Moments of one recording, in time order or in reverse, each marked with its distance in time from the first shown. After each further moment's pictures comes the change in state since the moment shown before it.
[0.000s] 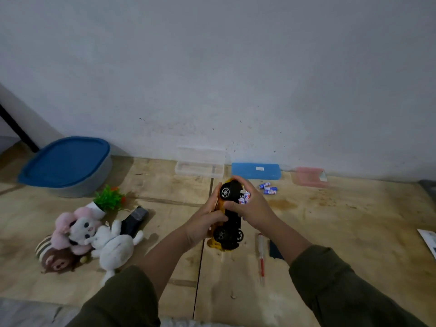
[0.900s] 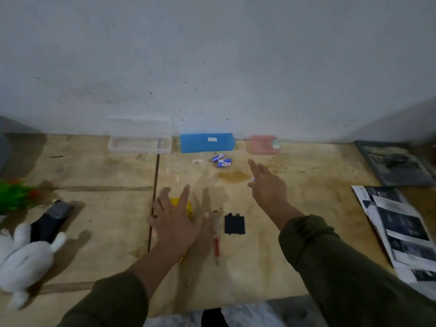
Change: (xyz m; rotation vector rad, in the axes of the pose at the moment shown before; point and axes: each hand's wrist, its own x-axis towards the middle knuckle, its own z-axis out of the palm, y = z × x) left_hand 0.048 -0.069 0.063 1.157 0.521 -0.131; right_hand 0.000 0.092 -0.111 -1.229 0.216 0.308
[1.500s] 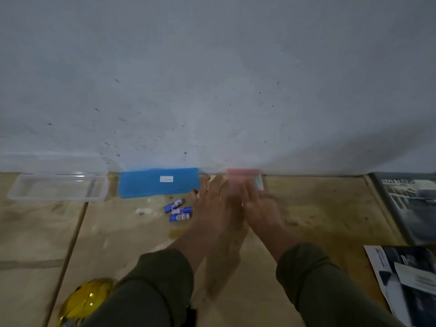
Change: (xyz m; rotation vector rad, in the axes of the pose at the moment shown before) left_hand 0.186 0.225 0.059 0.009 -0.244 0.235; right_hand 0.170 0.105 0.052 -0.233 -0.188 -0.191
